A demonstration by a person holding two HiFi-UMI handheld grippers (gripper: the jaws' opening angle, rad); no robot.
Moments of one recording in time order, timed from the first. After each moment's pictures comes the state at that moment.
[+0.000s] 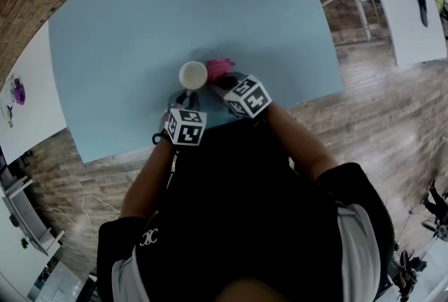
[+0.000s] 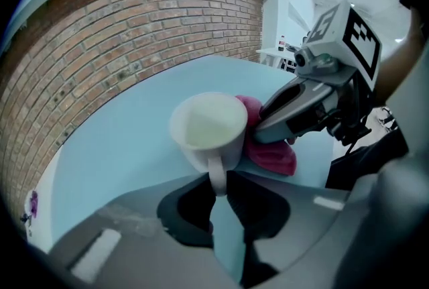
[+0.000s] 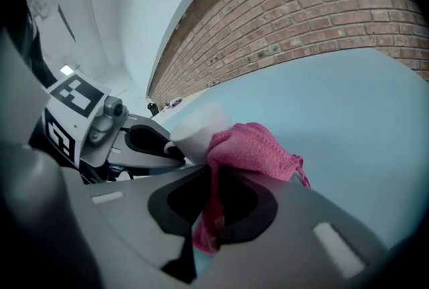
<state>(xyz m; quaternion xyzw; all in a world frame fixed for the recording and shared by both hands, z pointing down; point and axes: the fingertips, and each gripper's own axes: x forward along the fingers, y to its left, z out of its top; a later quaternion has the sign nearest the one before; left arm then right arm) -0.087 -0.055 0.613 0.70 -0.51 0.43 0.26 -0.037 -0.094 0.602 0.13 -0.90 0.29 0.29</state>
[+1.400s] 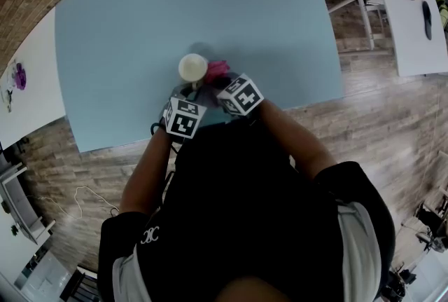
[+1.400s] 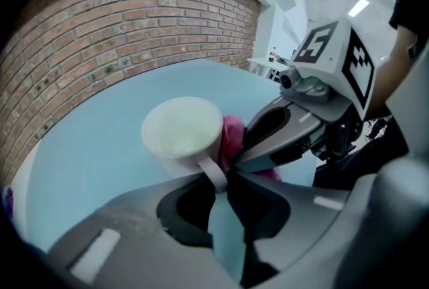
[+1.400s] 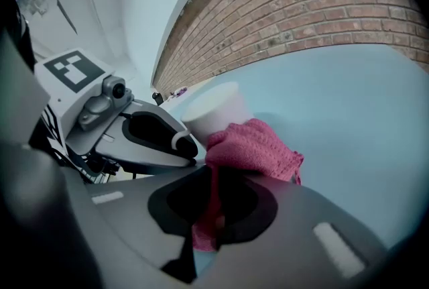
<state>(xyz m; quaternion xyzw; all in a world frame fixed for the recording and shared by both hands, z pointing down) -0.067 -0.063 0.612 0.74 -0.46 0.39 0.29 -0.054 -0.079 0.616 0.09 -0.90 0.28 0.32</state>
